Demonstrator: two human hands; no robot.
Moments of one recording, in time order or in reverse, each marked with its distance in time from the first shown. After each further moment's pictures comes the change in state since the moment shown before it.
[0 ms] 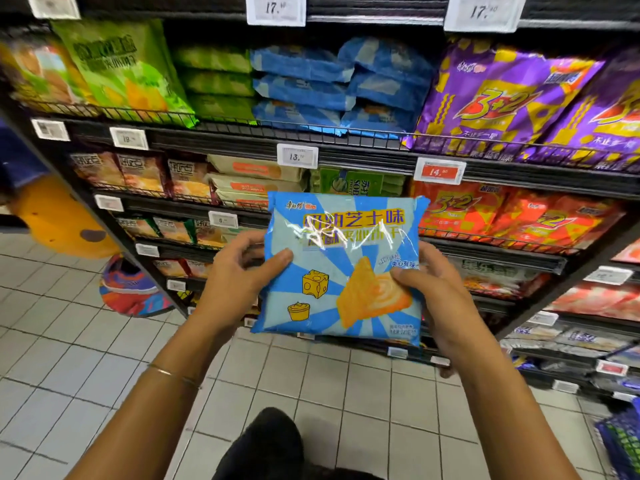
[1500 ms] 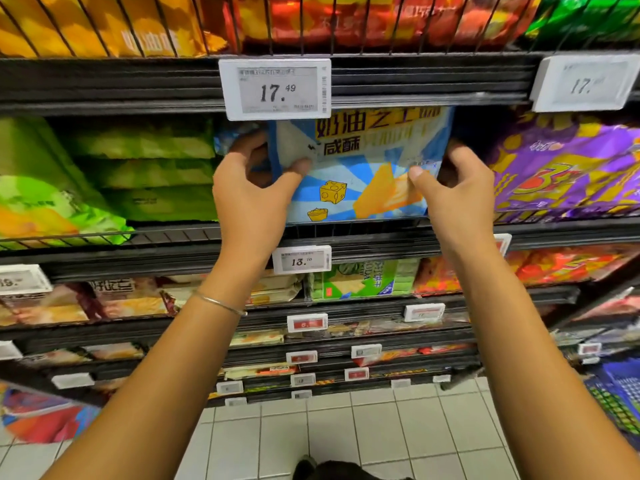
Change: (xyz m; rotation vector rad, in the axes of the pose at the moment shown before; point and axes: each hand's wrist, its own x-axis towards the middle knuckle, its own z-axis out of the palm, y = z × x) left_hand 0.315 0.095 0.027 0.040 0.044 0.518; right_hand 0.245 -0.122 0.081 -0.495 0.609 -0.557
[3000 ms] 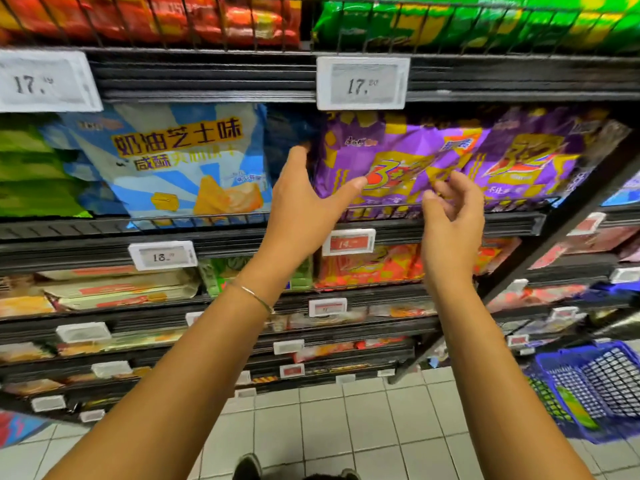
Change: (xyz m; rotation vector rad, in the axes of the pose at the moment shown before) left_hand -0.087 0.055 0.208 0.209 -0.333 -0.061; right_hand 0.015 0.073 -0.167 0.122 0.262 0.186
